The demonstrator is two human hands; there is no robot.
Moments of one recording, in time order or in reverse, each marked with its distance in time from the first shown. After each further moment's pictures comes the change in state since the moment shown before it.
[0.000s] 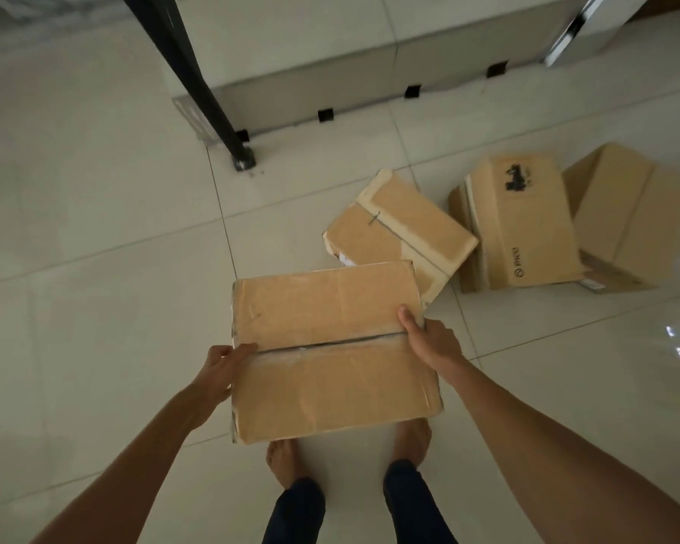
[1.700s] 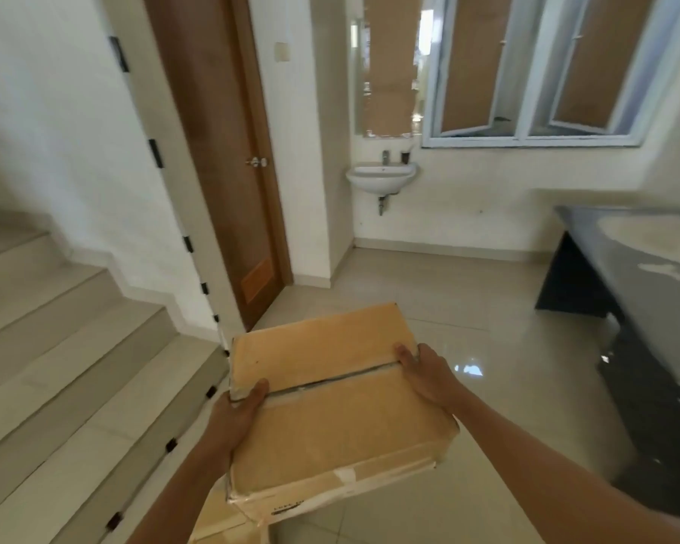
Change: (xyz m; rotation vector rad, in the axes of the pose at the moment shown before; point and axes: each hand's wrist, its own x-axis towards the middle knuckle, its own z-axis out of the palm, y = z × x) left_hand -0.589 0.179 0.193 0.533 -0.566 1.003; right_hand -0.569 0.192 -0.303 0.733 0.953 -0.045
